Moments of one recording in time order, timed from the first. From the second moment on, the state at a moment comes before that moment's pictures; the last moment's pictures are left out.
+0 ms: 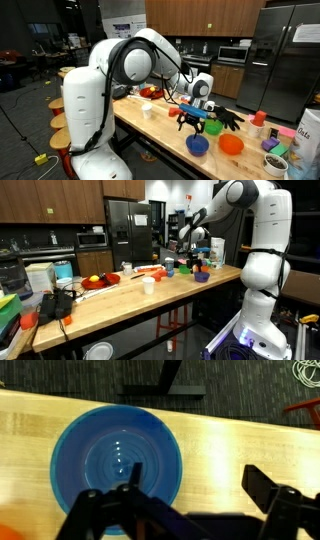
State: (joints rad) arm -0.18 0.13 -0.16 -2.13 0.01 1.84 -0.27
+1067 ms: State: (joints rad) arm -0.18 0.28 -0.14 -1.97 0.04 1.76 -0.28
